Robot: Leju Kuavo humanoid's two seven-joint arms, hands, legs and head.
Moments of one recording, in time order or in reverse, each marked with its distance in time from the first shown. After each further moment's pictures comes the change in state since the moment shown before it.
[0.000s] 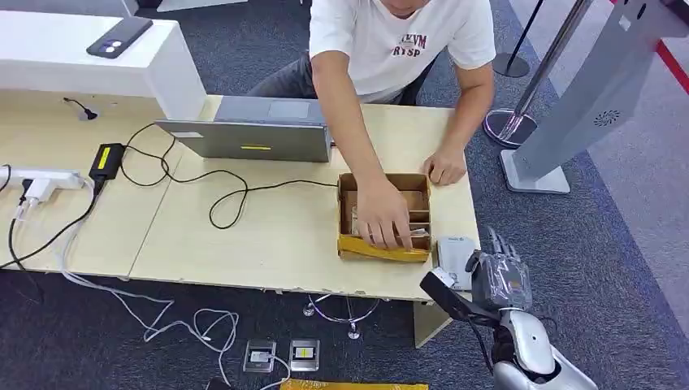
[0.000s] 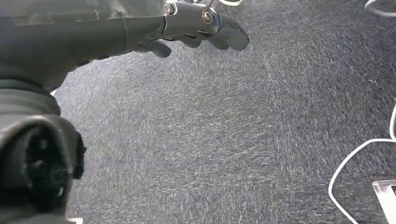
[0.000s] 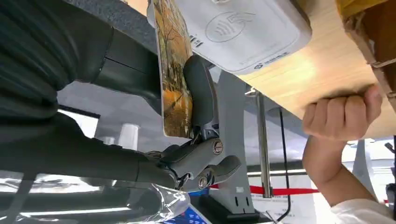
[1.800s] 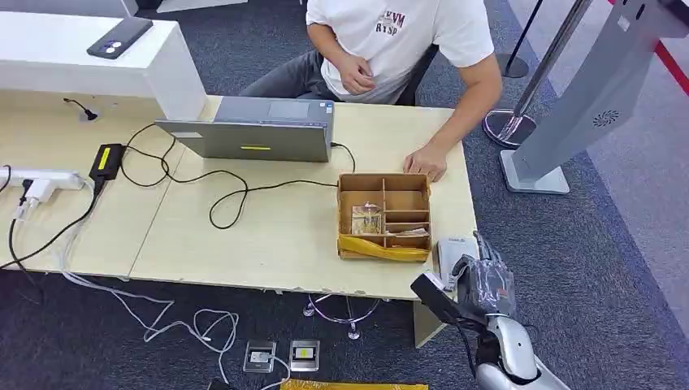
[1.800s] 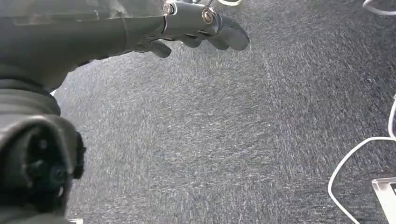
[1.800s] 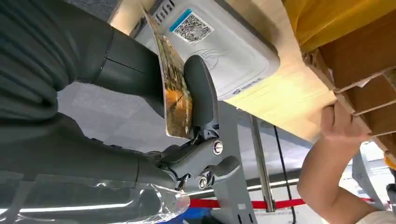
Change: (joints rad) left arm 0.000 -0.004 0.000 0.000 -0.009 0.000 0.004; right arm 0.041 0.105 -0.047 0.106 -0.053 -0.080 -0.090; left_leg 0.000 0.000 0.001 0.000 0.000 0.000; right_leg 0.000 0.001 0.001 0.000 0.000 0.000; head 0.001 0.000
